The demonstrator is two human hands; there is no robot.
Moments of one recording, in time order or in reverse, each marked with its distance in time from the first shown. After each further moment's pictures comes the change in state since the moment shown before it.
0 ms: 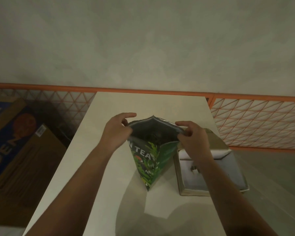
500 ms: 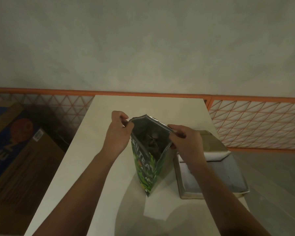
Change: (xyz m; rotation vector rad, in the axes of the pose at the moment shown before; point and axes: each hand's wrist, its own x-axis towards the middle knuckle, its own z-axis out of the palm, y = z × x) left_hand 0.007 -0.006 0.015 -0.181 0.121 0.061; right_hand -0.004 -0.009 0.017 0.098 0.005 -0.009
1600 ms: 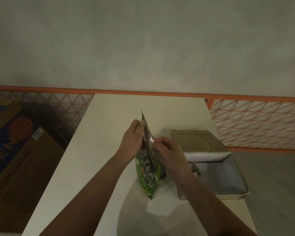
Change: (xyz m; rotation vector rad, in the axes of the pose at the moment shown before) left_hand -0.011 0.000 0.042 -0.200 -0.160 -0.122; right_hand -0.025 -0.003 0.032 0.317 -0.208 0.192
